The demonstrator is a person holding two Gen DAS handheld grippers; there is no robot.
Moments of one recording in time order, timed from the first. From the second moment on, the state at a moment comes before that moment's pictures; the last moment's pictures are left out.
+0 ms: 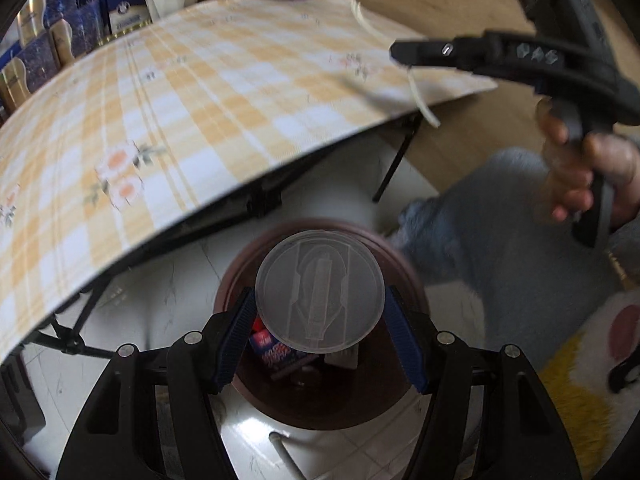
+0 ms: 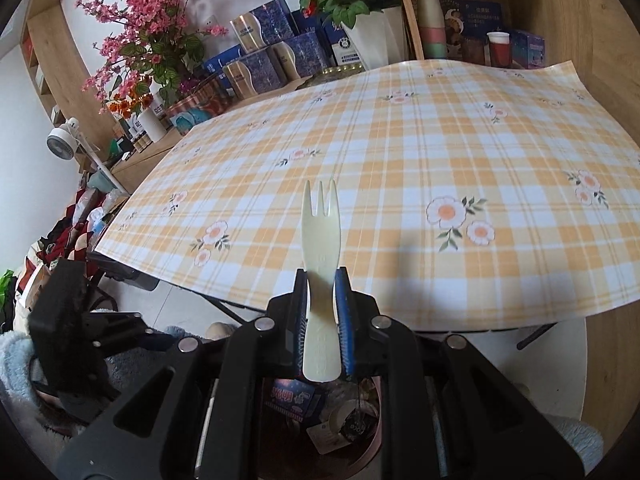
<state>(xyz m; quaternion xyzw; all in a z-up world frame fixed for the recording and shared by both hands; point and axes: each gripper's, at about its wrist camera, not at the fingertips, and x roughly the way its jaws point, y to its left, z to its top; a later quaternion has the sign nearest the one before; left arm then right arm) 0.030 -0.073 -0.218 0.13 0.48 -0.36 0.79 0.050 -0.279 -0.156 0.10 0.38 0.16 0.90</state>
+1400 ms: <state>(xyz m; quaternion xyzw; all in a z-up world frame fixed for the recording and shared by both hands) 0.044 0.029 -0.144 0.00 0.34 -0.18 0.92 0.042 -0.176 -0.266 -0.06 0.59 0.21 0.78</state>
